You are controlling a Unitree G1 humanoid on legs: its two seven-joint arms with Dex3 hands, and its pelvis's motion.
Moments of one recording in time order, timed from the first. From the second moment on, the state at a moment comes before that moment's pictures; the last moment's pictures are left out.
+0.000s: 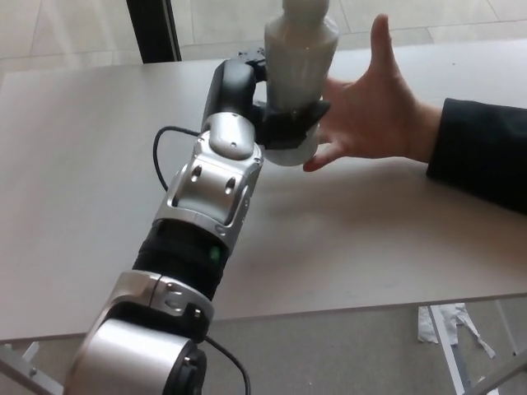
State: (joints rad) left_arm -0.84 -0.10 -0.02 0.71 0.13 0.42 0.26; right_arm -0.17 -0.52 -0.28 0.82 0.06 0.06 0.03
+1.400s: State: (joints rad) left_arm -0.88 -0.09 -0.19 0.89 0.16 0.34 0.38; right_arm -0.17 -0.50 -0.25 0.78 0.05 0.09 0.03
